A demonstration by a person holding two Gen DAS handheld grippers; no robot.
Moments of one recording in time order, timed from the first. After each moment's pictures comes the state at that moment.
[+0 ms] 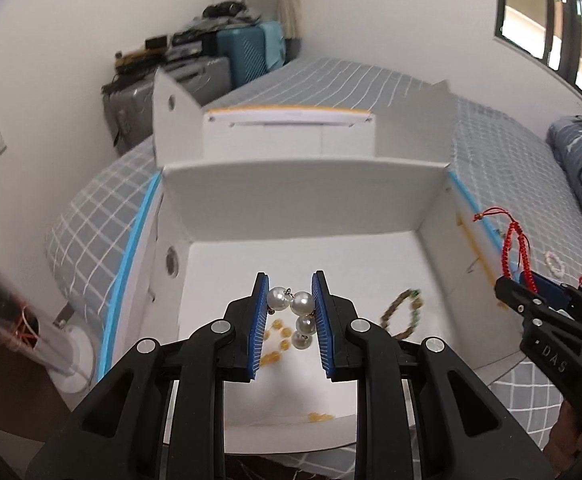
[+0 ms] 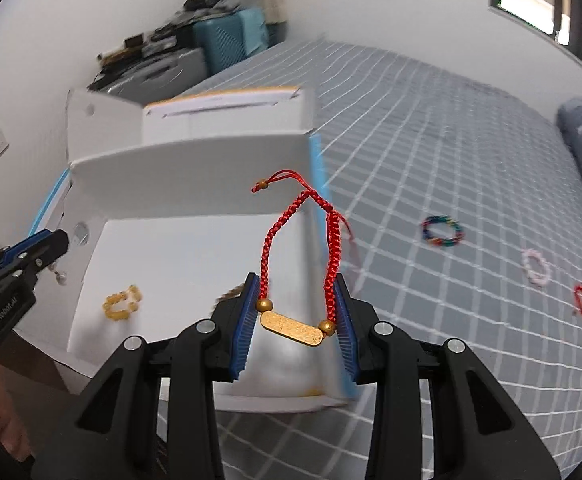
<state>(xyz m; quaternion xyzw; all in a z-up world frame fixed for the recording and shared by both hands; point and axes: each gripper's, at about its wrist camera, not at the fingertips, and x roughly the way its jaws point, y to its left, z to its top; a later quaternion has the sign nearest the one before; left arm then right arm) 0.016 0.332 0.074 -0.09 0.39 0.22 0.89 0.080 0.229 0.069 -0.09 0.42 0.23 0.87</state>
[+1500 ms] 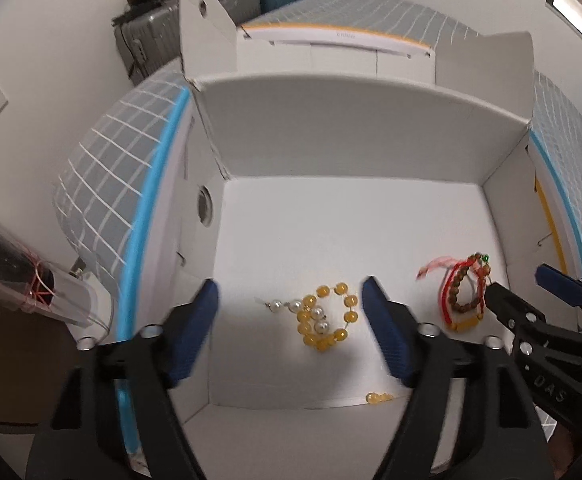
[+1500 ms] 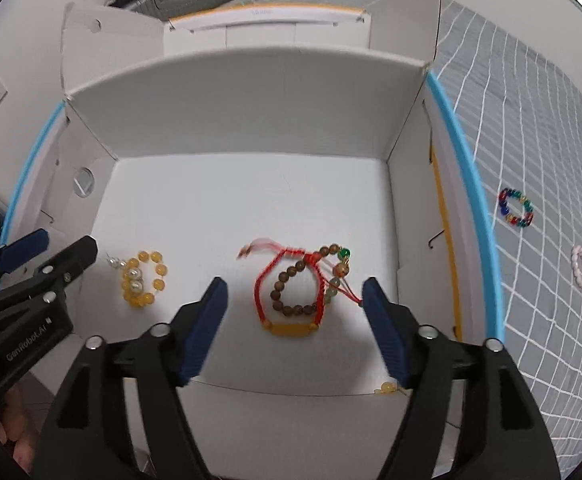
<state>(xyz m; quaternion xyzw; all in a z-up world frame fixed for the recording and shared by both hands) 0.032 0.386 0.040 -0.12 0.49 0.25 0.82 0.095 0.297 0.035 -0.14 0.51 0.24 0.81</state>
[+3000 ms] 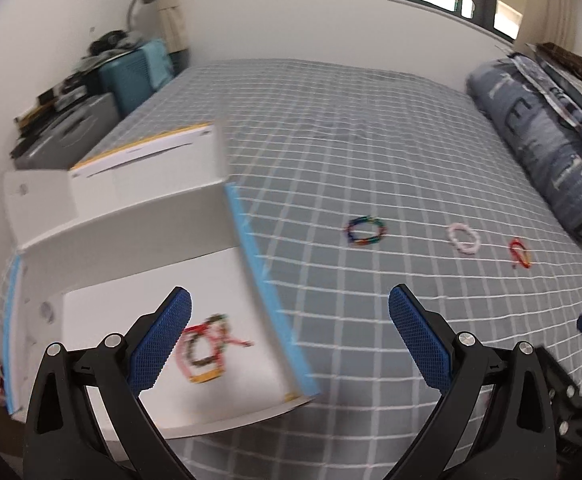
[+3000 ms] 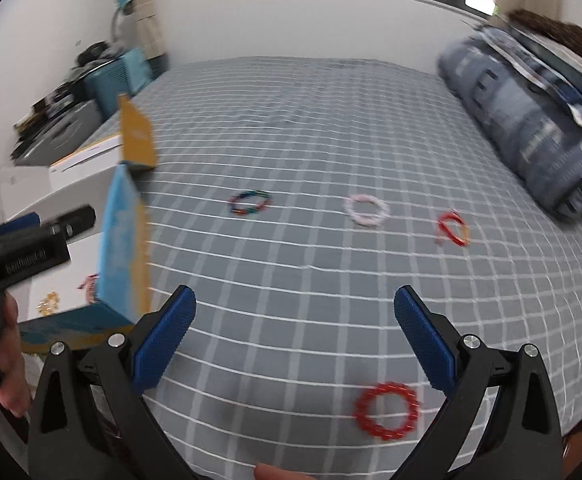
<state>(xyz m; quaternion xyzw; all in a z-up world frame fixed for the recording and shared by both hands) 0.122 0.140 0.101 -0.03 0.41 0.09 0.91 0.052 -0.027 0.101 -0.01 0.41 0.05 0.91</state>
